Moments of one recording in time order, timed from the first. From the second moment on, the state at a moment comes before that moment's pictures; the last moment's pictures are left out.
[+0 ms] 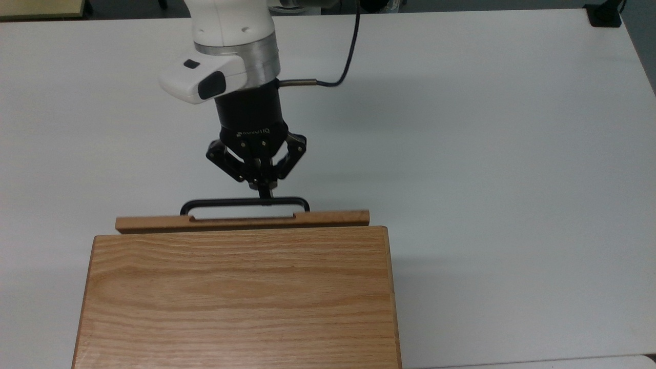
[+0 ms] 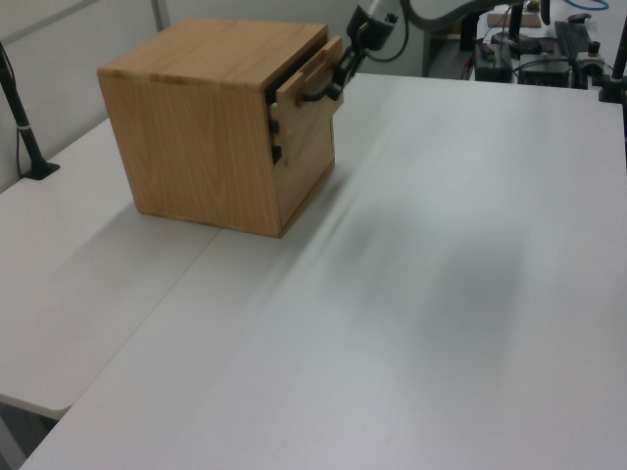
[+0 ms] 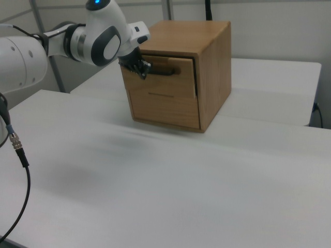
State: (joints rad) arm 0.07 0.43 -0.05 -1.36 0.14 2.34 -0.08
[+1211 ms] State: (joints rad) arm 0.07 0.16 -0.06 -1.48 0.14 1.84 -0.08
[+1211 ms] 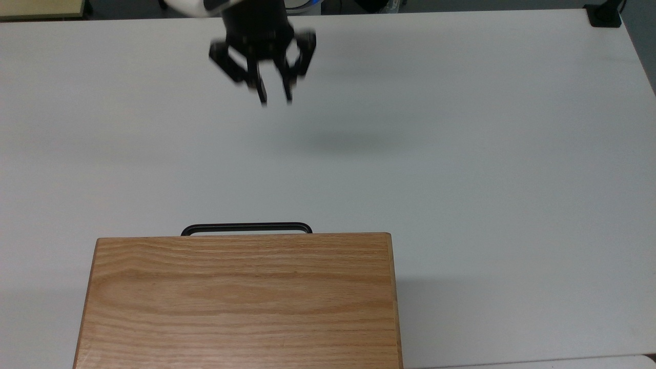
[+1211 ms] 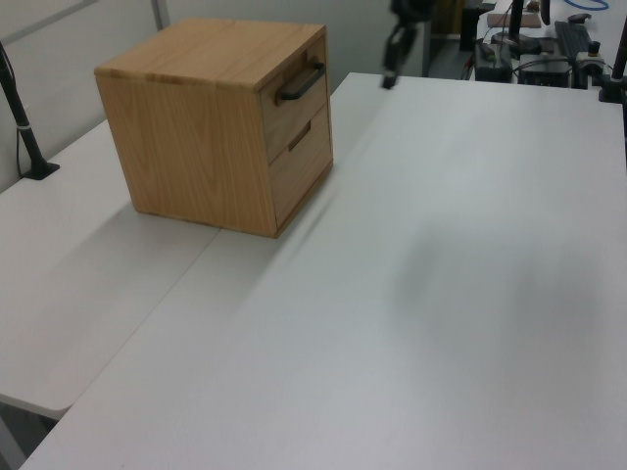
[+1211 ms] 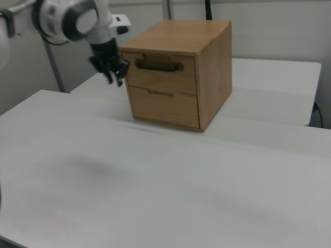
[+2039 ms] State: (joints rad) arm 0.07 -0.07 -0.03 -1.65 -0.02 1.58 0.03
